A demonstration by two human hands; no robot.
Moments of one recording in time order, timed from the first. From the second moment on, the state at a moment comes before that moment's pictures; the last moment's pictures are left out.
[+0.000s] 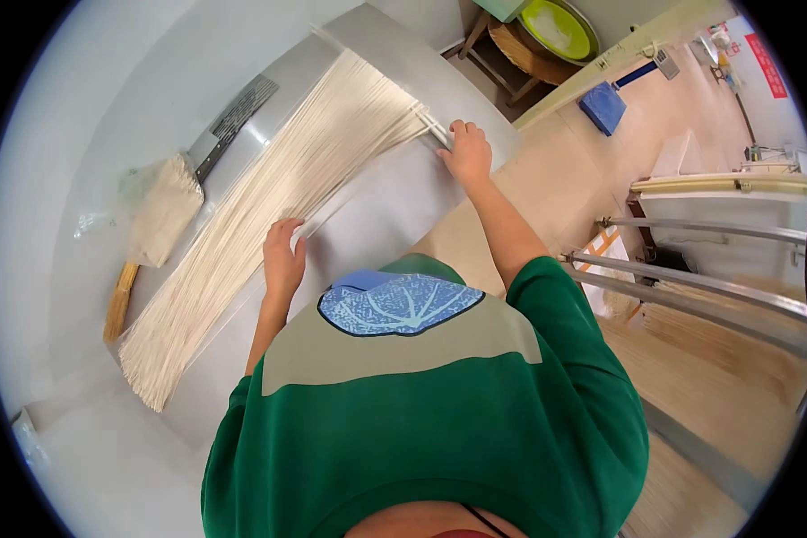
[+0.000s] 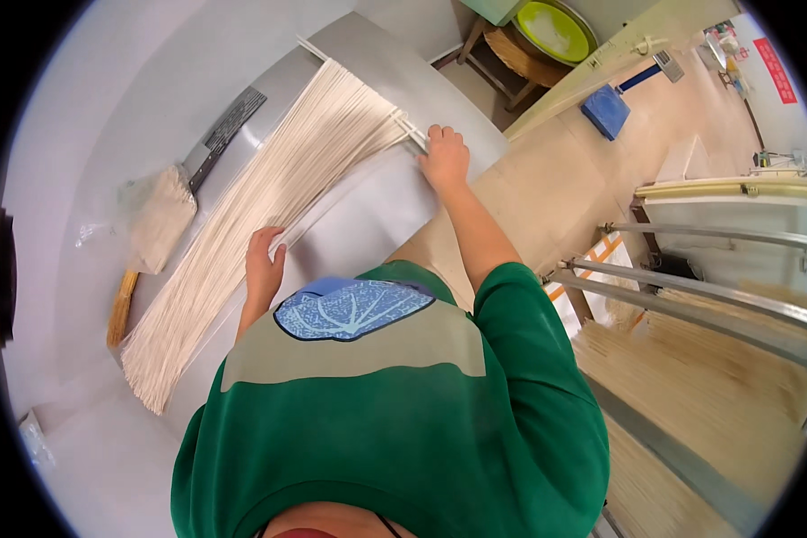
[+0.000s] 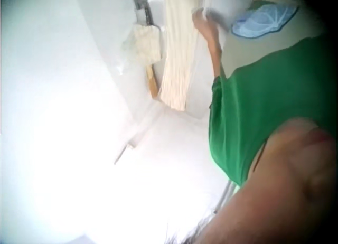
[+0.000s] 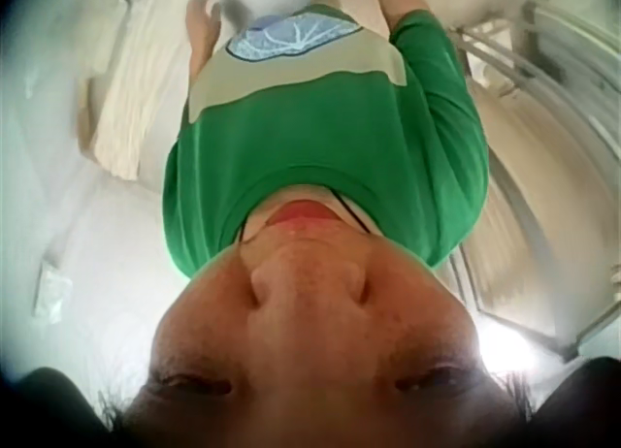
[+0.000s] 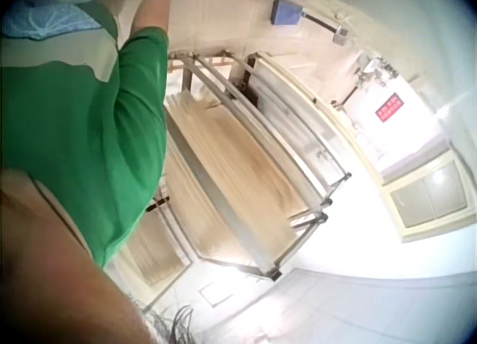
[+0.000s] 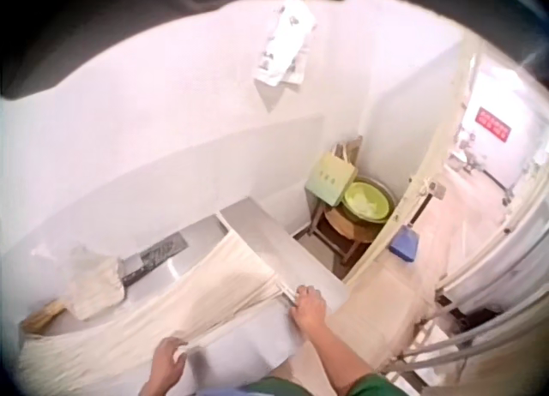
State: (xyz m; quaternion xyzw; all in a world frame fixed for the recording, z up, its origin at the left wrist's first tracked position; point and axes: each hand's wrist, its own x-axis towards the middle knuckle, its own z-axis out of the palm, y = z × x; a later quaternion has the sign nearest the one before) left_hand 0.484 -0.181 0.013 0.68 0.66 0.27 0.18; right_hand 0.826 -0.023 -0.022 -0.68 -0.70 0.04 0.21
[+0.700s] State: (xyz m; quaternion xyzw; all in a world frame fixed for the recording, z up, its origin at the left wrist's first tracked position) left_hand 0.623 -0.046 -0.009 0.74 0.64 0.22 0.08; right_hand 0.856 0.054 -0.087 -0.51 -0.50 0.68 0.15
